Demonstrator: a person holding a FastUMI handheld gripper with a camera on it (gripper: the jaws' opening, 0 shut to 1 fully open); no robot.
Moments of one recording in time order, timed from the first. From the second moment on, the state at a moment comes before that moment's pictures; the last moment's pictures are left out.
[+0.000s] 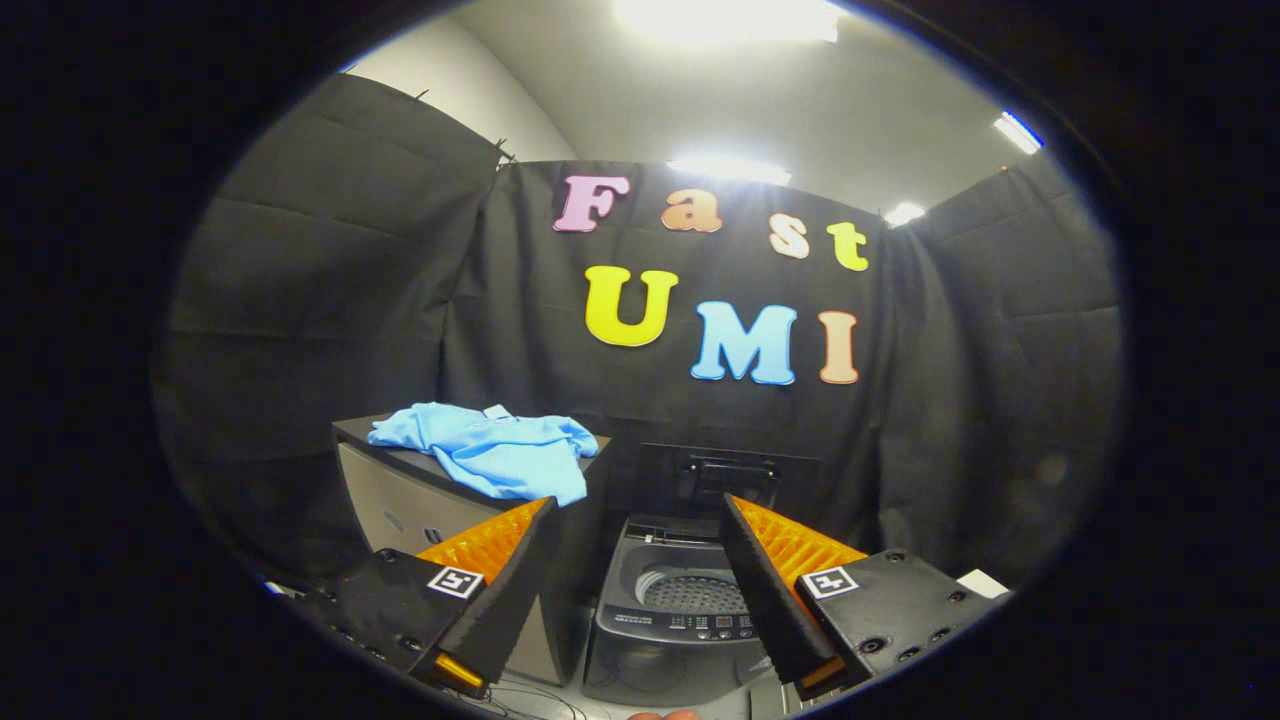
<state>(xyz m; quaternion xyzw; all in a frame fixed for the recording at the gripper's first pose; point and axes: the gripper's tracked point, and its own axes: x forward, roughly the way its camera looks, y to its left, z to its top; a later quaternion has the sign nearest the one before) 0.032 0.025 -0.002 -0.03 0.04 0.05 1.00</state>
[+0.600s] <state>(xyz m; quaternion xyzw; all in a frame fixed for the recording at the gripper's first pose) 0.109 0.085 0.046 -0.04 0.12 0.15 0.98</state>
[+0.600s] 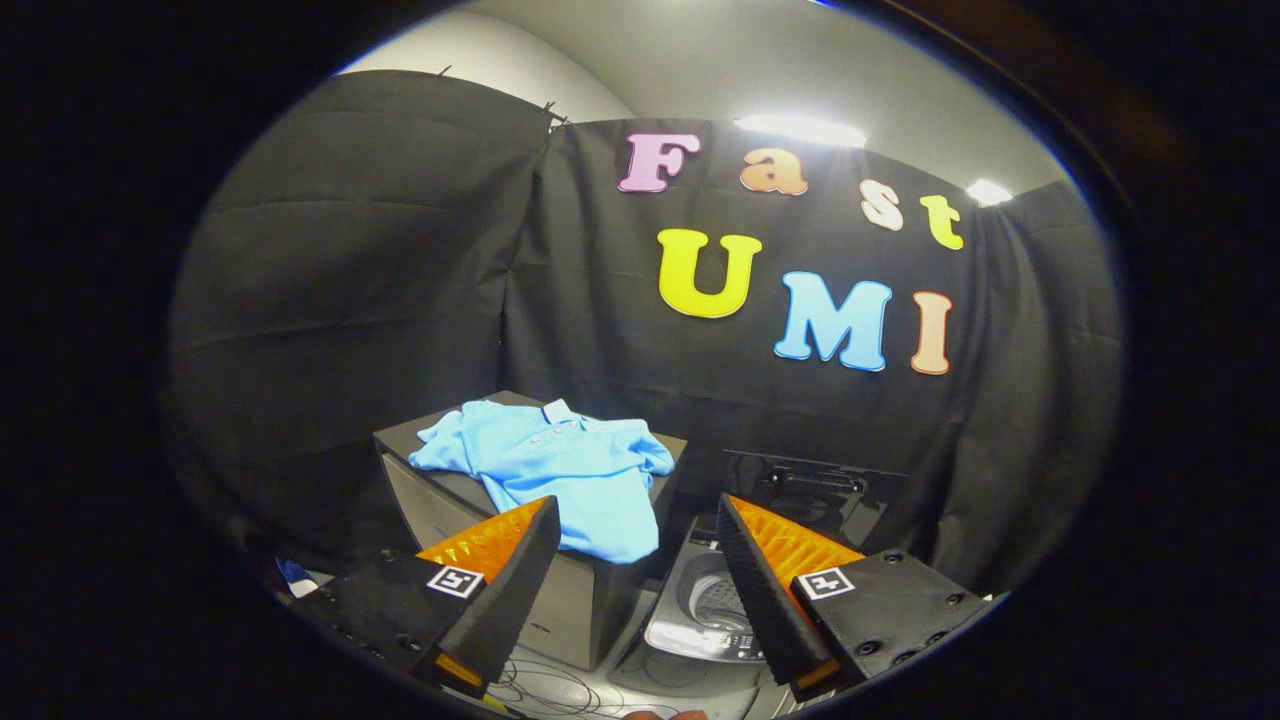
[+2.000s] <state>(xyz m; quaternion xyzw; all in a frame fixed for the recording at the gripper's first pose) 0.269 0.235 0.015 -0.03 0.26 0.20 0.94</state>
